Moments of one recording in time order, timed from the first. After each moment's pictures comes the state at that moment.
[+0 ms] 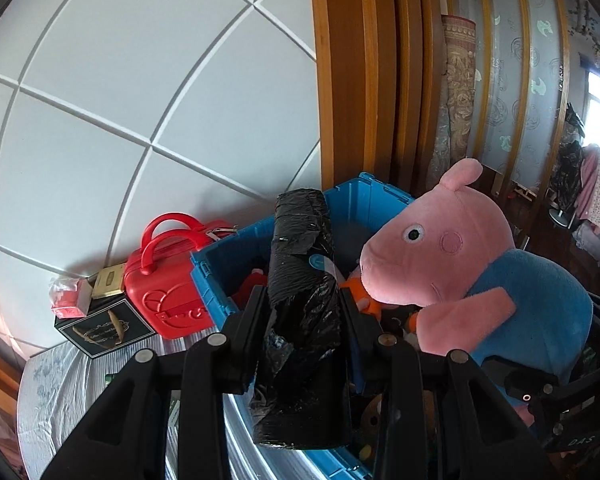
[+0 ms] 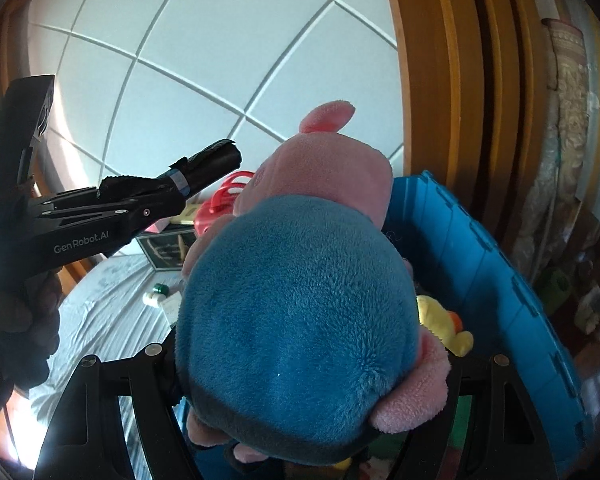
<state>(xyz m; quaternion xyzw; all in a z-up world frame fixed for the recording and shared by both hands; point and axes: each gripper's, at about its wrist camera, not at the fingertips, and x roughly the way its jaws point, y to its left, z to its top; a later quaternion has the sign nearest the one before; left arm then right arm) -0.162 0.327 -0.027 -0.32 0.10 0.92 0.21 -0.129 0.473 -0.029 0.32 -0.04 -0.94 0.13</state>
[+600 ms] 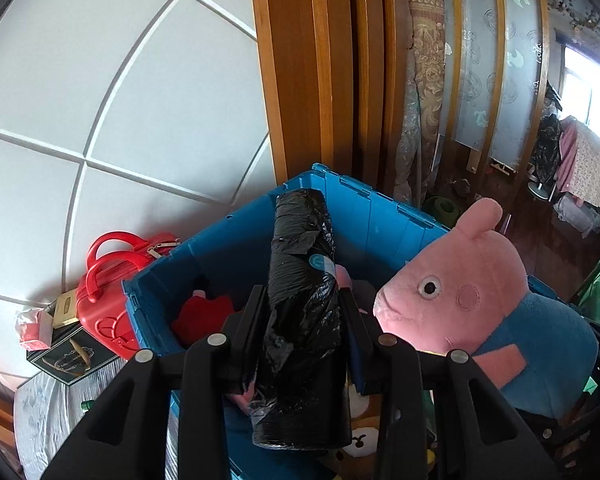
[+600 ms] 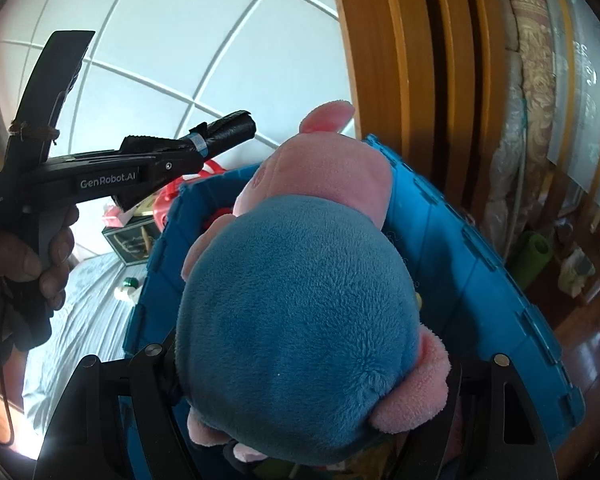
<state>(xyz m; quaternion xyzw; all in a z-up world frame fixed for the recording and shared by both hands) -0.199 0.415 -0.044 -0.34 0.13 0.89 0.26 -0.126 0.536 -0.061 0.36 -0.06 -0.93 0.08</state>
